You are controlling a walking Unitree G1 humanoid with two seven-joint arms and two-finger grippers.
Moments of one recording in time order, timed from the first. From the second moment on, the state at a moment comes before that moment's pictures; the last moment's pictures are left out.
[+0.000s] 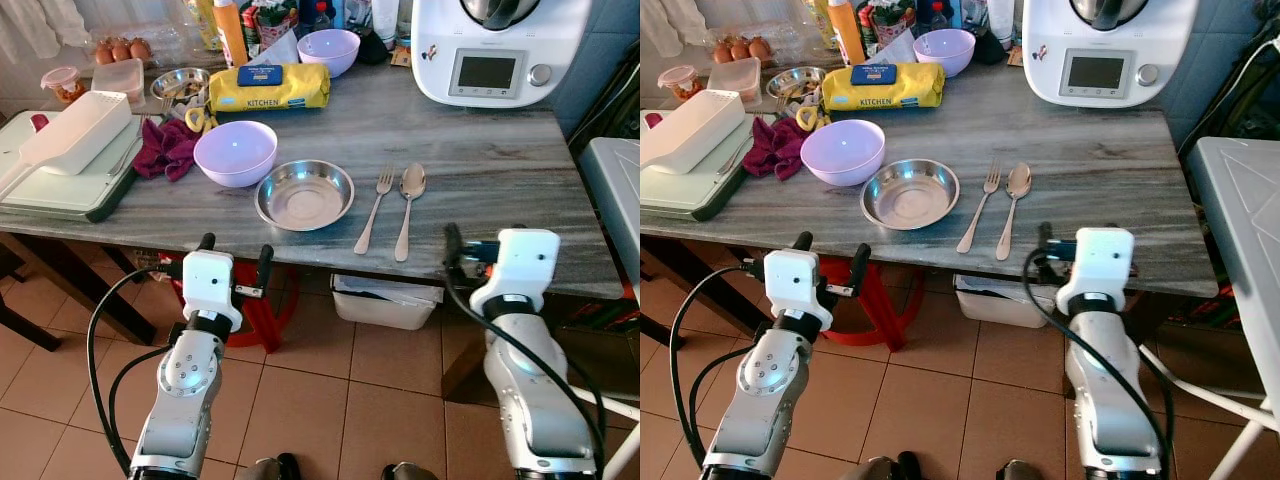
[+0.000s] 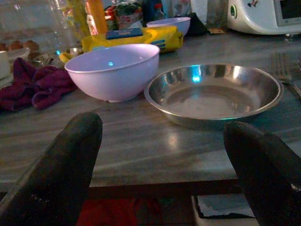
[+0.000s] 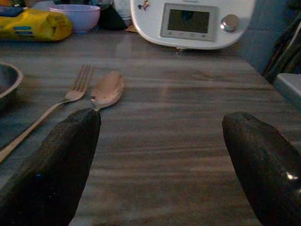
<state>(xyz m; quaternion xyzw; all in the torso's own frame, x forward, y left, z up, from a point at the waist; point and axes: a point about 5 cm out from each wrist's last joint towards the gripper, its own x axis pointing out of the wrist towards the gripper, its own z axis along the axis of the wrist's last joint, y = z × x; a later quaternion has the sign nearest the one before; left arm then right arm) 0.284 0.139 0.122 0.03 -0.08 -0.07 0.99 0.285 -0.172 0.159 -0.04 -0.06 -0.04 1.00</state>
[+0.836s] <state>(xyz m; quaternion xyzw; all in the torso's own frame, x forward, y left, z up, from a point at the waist) 0.280 0.138 0.114 0.04 -0.07 -0.06 1.00 0.289 -0.171 0.166 -0.04 -0.06 -0.05 1.00</state>
